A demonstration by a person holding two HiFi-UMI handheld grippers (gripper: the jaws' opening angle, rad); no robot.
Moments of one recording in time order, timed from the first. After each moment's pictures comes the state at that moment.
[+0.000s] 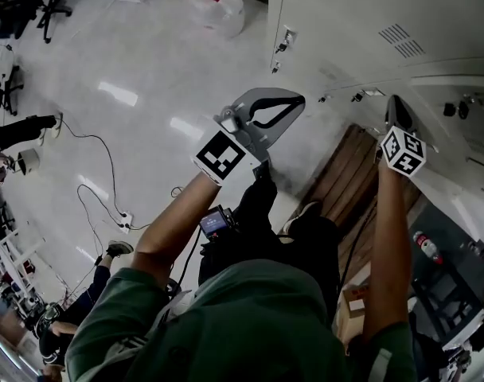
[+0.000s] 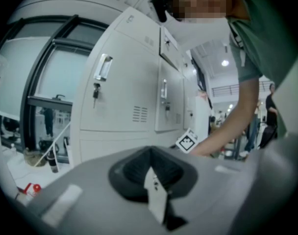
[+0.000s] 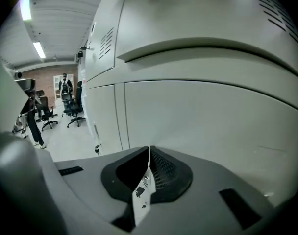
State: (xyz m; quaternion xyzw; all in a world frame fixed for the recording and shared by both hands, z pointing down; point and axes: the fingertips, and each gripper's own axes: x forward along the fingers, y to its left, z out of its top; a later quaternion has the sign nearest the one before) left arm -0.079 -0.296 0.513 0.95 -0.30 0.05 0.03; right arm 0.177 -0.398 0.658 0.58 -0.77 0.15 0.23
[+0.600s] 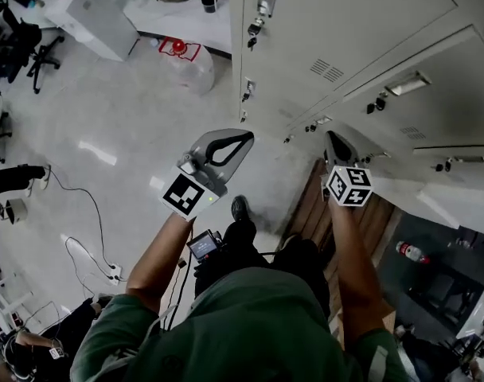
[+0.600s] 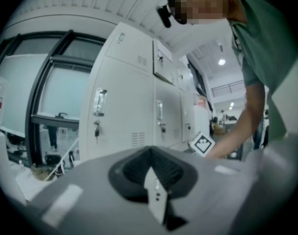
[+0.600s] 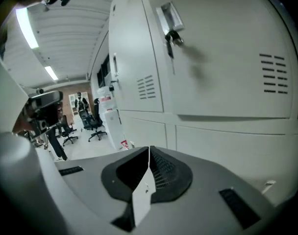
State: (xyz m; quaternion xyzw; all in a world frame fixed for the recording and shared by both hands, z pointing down) left arm -0.103 -0.262 0.418 0.95 -0.32 0.01 -0.02; right arm 0.101 -0.323 0.562 0.52 -0.82 0.18 0.15
